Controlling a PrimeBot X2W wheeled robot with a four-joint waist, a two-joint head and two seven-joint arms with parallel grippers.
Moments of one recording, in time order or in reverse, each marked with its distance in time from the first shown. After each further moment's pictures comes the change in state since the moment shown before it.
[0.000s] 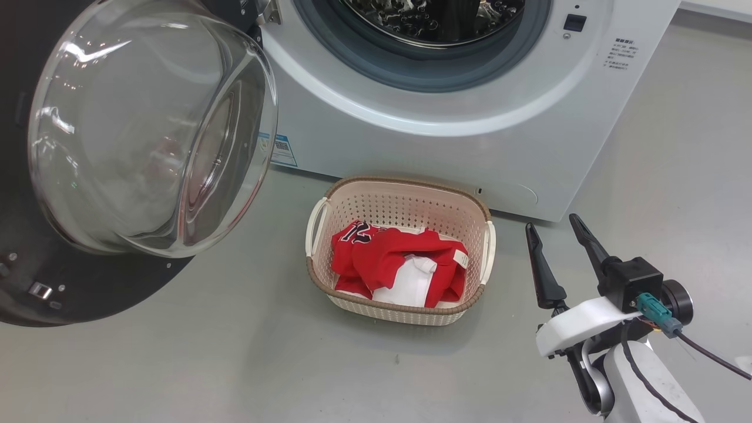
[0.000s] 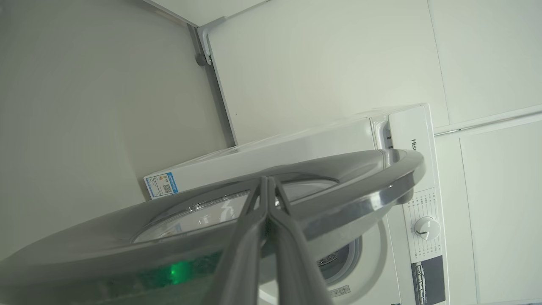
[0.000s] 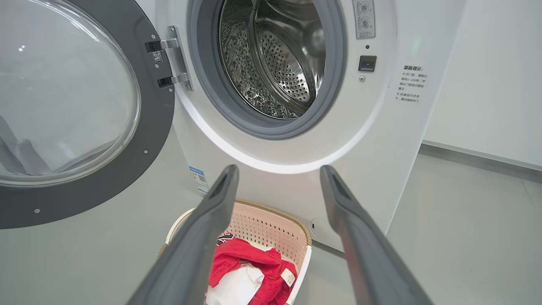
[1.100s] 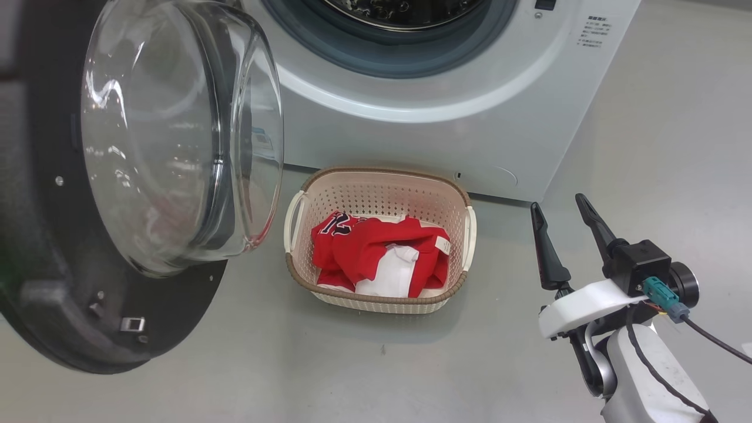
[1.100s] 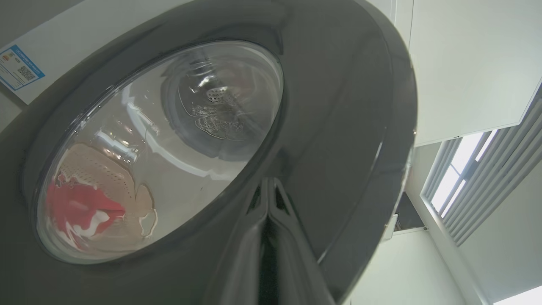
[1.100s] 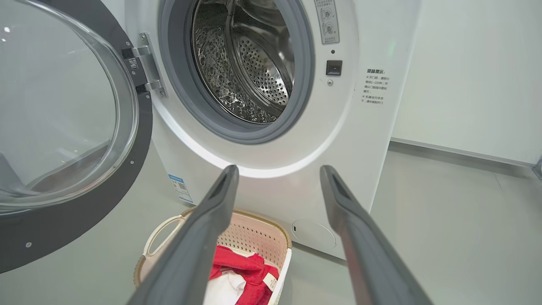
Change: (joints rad) left arm 0.034 -0.014 -0.060 -0.159 -0.230 -0.130 0.386; right arm -0.040 0.002 -0.016 -0.006 -0.007 -0.001 0.000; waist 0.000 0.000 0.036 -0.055
